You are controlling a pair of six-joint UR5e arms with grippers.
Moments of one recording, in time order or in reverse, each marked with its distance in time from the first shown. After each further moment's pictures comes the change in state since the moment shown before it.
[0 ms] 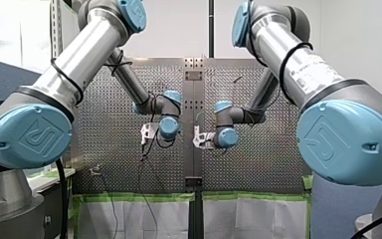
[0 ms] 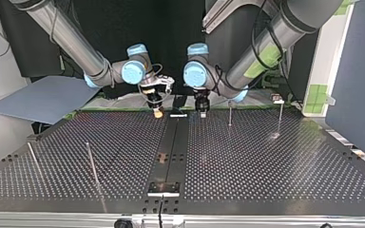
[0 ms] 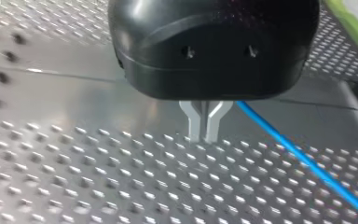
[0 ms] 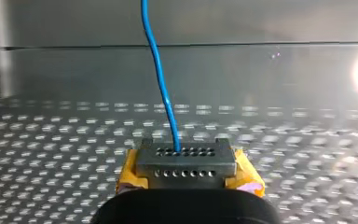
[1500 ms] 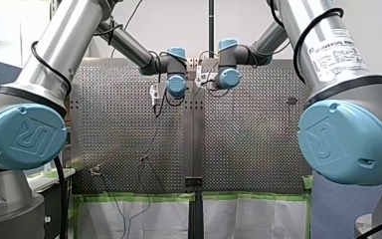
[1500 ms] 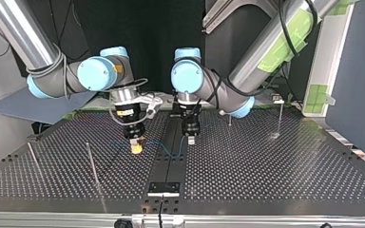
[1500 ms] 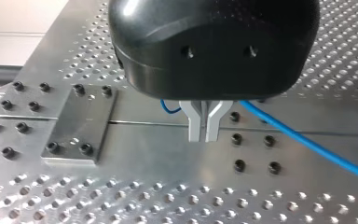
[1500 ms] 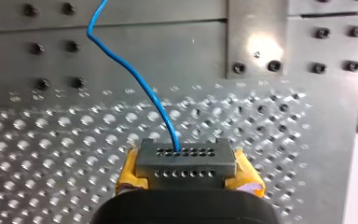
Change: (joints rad) left arm -0.056 0.201 0.171 -0.126 -0.010 -0.009; right arm -0.007 -0.344 -0.102 0.184 0.044 -0.003
